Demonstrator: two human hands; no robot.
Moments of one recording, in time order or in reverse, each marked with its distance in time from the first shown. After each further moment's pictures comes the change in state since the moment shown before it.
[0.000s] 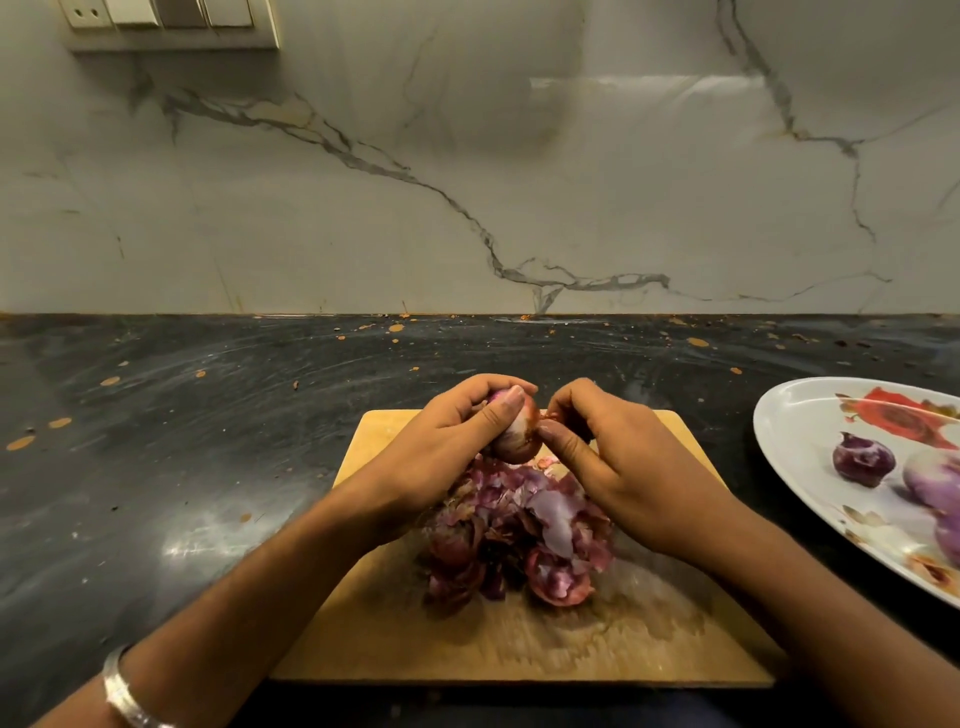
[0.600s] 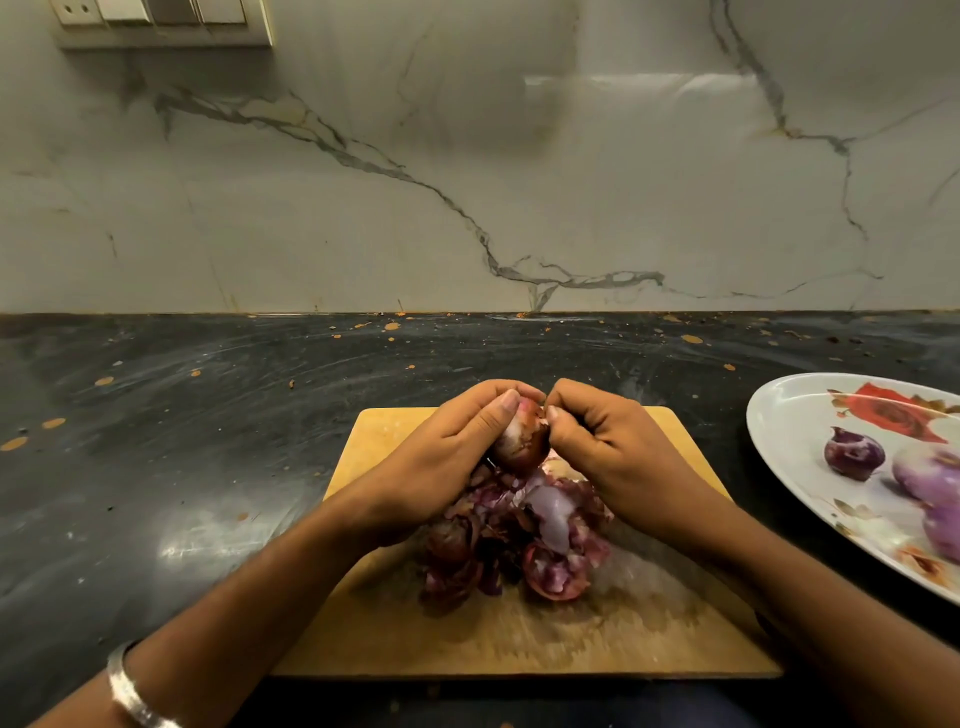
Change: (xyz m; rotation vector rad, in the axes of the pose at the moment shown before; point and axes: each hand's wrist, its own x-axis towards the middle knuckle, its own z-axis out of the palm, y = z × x) left_hand -0.003 -0.004 0.005 -0.011 -0.059 0.031; right_hand 0.006 0.006 0.009 0.265 0.051 0.039
